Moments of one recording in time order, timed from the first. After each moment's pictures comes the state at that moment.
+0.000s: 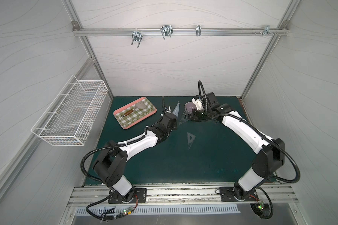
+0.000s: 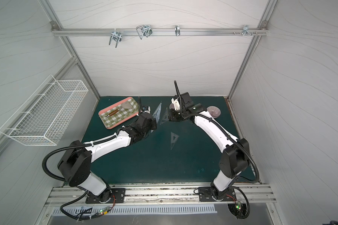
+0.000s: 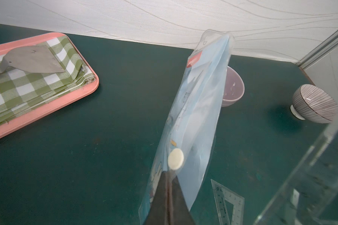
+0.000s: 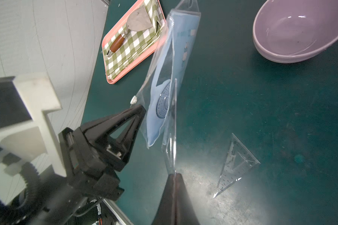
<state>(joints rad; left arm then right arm) -0.65 1.59 1.05 -0.05 -0.41 -0.49 0.56 1.62 1.53 -0.73 -0.34 0.42</state>
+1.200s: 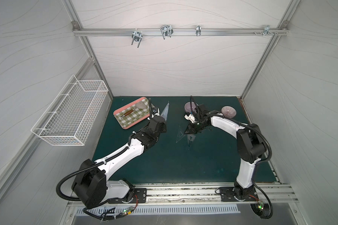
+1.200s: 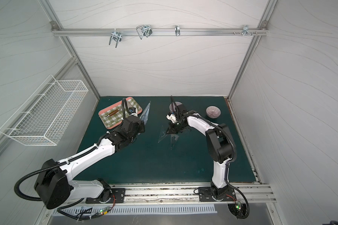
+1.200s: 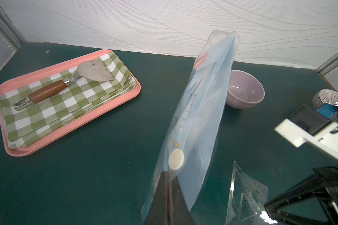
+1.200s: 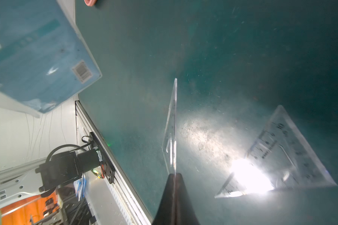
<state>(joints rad) -0.61 1.30 0.90 -0.17 -0.46 -0.42 0.52 1.92 1.41 -0.67 -0.70 0.23</state>
